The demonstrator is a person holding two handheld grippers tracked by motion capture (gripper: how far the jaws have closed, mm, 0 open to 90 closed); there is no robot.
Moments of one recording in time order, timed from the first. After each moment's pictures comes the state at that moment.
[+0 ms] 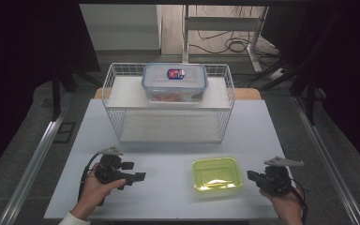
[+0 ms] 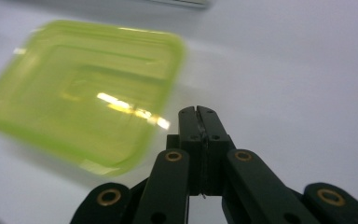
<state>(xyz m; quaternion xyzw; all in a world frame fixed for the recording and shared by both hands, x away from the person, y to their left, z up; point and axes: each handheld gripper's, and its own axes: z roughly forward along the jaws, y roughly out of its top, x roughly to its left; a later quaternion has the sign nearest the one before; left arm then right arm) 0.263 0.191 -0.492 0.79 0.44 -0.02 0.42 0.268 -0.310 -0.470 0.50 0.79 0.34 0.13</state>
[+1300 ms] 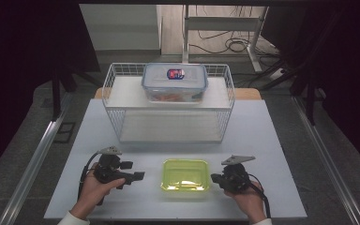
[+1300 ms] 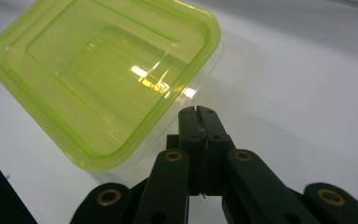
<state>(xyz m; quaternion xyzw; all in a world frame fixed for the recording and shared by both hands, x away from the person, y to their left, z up) 0.264 0.194 -0.493 0.79 0.45 -0.02 0.42 0.274 -0.205 -0.490 0.42 0.84 0.33 0.06</state>
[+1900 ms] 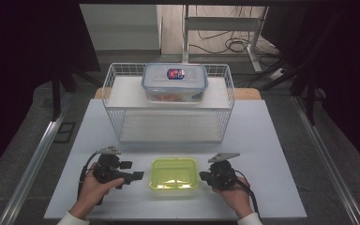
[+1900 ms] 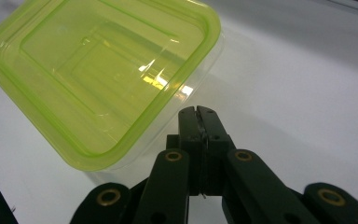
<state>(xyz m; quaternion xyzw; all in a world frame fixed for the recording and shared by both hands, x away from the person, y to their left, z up) 0.265 0.197 -0.492 0.79 0.45 -0.02 0.43 0.285 -0.174 -0.497 0.40 0.85 0.34 0.06</state>
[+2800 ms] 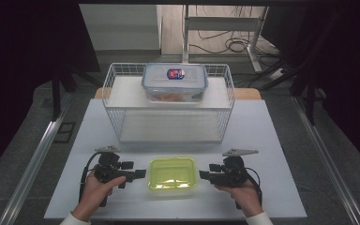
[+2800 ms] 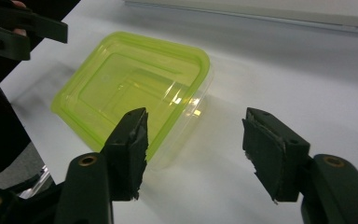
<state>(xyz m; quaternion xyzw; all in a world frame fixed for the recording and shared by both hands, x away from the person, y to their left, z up) 0.264 0.189 -0.491 0.75 0.48 -0.05 0.44 0.287 -0.202 -0.478 0.43 0.80 0.42 -0.01</state>
